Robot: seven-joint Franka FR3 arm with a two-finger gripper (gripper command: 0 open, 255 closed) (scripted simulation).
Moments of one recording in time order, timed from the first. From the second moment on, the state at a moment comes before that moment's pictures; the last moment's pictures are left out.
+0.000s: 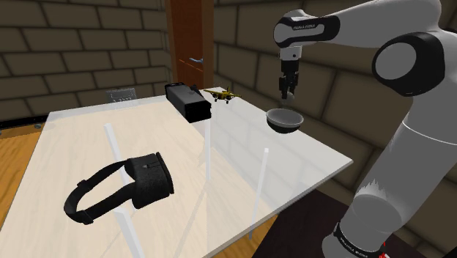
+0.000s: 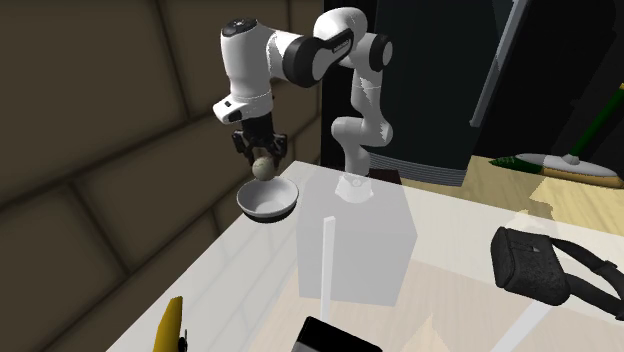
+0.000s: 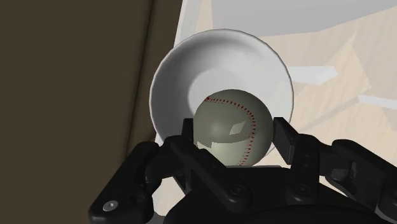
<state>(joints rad) -0.23 -0.02 -0.32 -1.70 -0.09 1.55 -0.47</state>
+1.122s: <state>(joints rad) -0.23 -0.02 -0.33 -1.84 -0.09 1.69 -0.47</state>
